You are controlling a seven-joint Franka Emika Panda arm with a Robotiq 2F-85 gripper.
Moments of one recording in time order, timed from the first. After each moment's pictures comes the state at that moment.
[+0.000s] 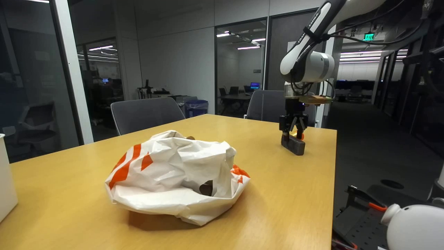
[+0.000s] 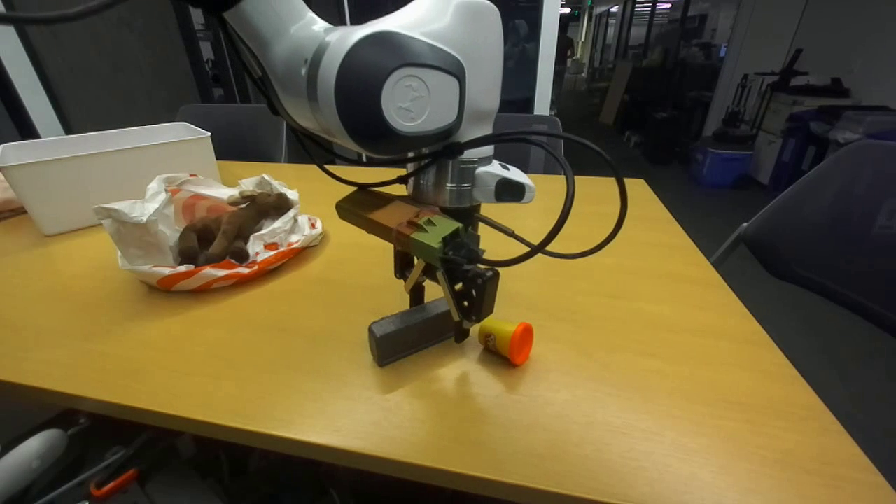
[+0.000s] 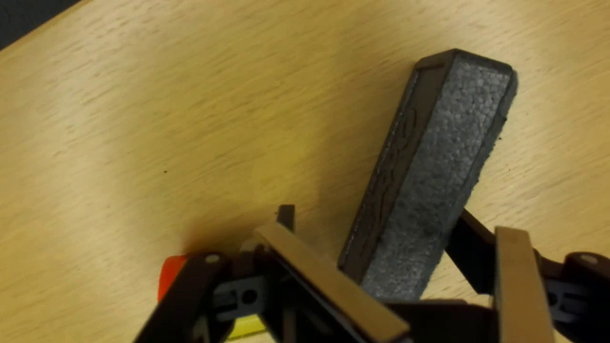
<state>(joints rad) -0.10 0.08 -0.11 -2.43 0.03 2.44 -0.16</state>
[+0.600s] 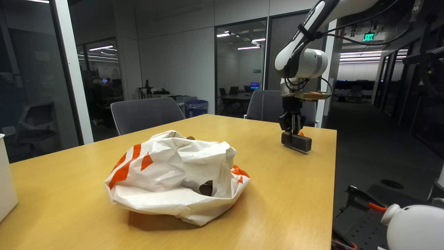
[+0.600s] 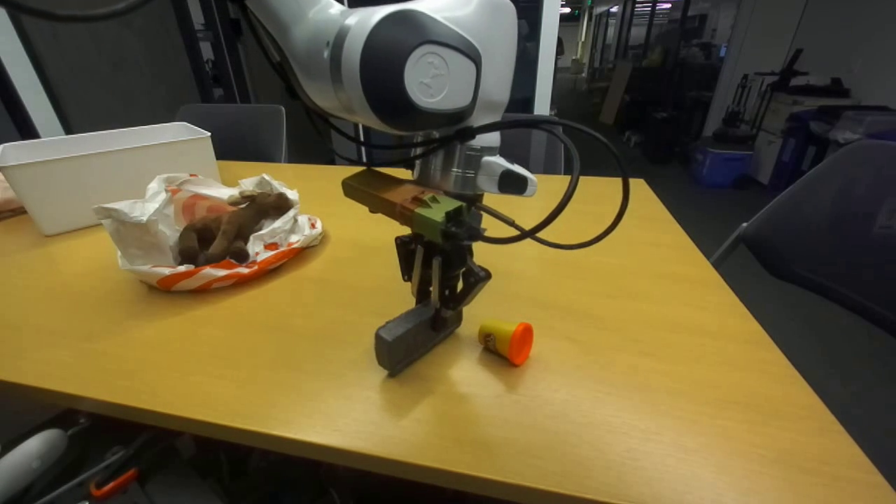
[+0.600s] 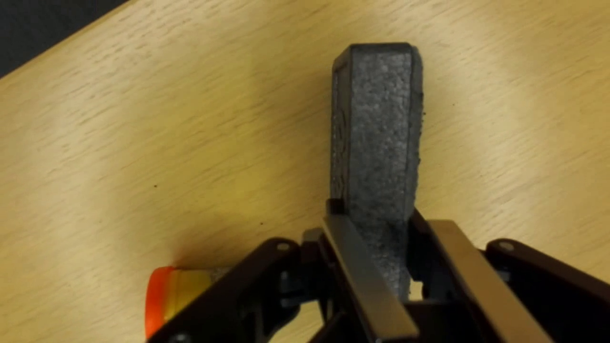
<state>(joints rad) -0.09 0.10 -0.10 -2.34 0.03 2.28 -0.13</state>
